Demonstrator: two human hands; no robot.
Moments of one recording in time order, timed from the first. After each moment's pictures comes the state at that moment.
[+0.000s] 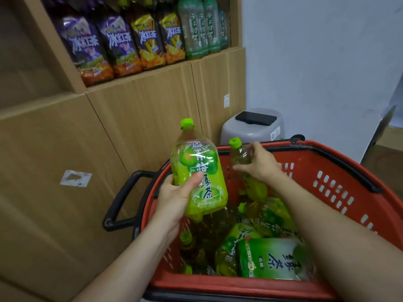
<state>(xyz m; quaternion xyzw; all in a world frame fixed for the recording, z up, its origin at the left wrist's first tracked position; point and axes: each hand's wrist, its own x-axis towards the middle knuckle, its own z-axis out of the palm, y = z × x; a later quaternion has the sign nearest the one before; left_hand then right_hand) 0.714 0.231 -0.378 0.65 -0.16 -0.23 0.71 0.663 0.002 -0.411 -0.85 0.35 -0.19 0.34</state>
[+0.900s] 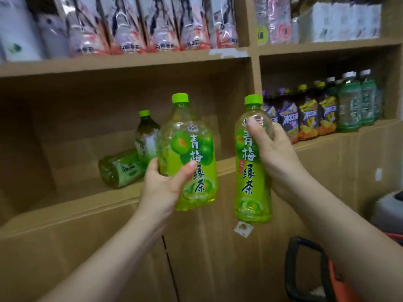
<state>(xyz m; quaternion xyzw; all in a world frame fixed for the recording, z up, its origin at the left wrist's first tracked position) 0.844 0.546 -0.175 0.66 -0.20 0.15 0.70 0.816 0.351 -0.157 -0.60 -0.05 -0.36 0.71</state>
